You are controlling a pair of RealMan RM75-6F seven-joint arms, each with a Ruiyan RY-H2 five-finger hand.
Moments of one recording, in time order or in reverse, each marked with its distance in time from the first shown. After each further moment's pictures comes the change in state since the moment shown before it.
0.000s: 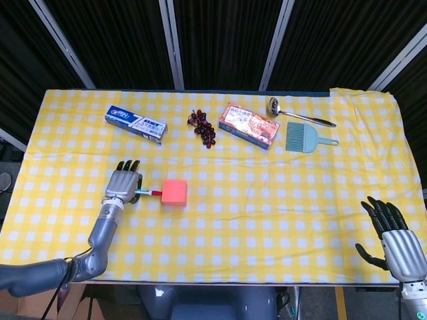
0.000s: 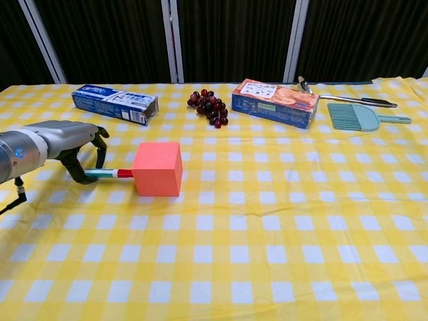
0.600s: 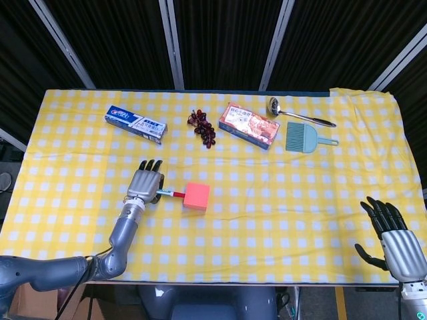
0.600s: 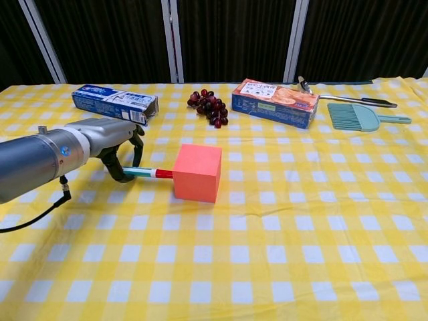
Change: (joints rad) left arm -0.088 -0.088 -0.037 -0.008 -0.040 0.029 0.038; right arm 0.001 0.000 -0.001 0.002 -0.005 0.002 0.009
